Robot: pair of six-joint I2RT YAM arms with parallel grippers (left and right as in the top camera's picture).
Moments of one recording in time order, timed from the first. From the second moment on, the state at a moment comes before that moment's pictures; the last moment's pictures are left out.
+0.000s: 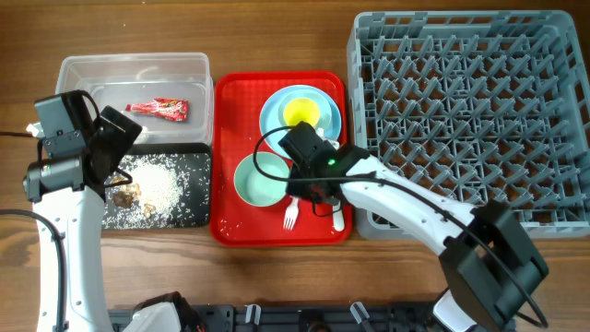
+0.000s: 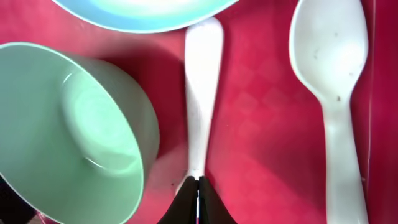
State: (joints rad) left arm 0.28 1.27 1.07 -0.78 -0.11 -0.67; right arm 0.77 1.74 1.13 -0.68 -0.06 0.98
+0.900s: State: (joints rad) left arm 0.28 1.27 1.07 -0.78 -0.11 -0.67; right arm 0.82 1.81 1.11 -0.71 -0.17 1.02
